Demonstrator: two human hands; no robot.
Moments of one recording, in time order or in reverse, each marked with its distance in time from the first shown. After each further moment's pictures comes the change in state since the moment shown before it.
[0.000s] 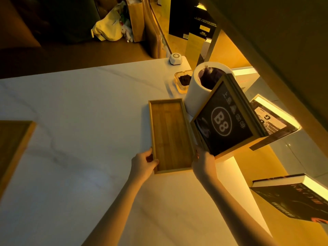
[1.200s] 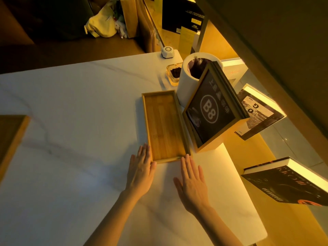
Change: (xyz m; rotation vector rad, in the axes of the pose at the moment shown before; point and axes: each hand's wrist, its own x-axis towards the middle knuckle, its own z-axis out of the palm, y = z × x) left_hand -0.026 -0.050 0.042 0.559 0.021 0.273; right_hand -0.072 0.065 0.044 -0.506 0.047 -0.319
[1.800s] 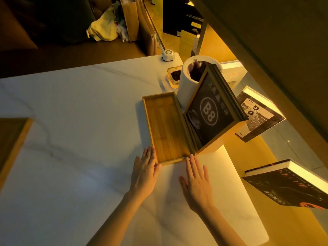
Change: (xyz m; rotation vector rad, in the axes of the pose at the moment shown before) left_hand 0.004 0.012 -0.001 -0.010 -0.039 0.011; right_hand 0.006 0.011 -0.003 -0.023 0.014 0.027
